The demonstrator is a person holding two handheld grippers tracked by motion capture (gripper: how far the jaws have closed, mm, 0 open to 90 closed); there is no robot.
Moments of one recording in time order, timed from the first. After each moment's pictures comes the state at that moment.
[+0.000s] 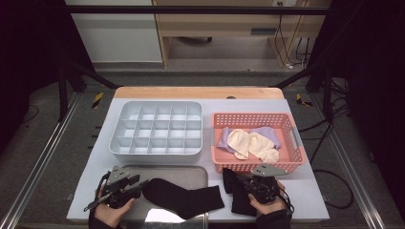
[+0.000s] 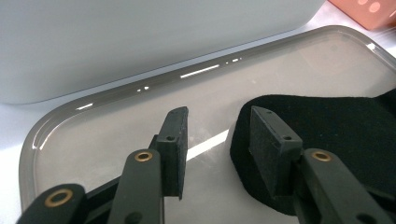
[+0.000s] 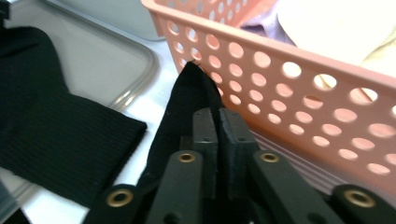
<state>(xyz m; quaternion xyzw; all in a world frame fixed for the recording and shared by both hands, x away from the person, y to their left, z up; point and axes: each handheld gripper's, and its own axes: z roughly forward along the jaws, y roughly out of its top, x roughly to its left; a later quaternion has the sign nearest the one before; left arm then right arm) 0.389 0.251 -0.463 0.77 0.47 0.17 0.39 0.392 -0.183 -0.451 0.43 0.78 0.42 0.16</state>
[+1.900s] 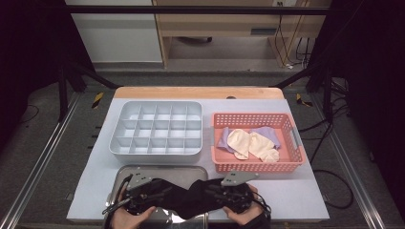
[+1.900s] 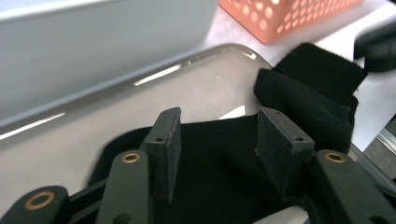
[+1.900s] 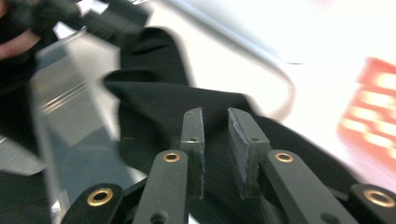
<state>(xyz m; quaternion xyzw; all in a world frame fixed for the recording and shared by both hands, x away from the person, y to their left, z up) 0.370 0.182 -0.441 0.80 0.42 0.12 0.41 0.375 -0.120 -0.437 0.33 0.83 0.45 0.08</state>
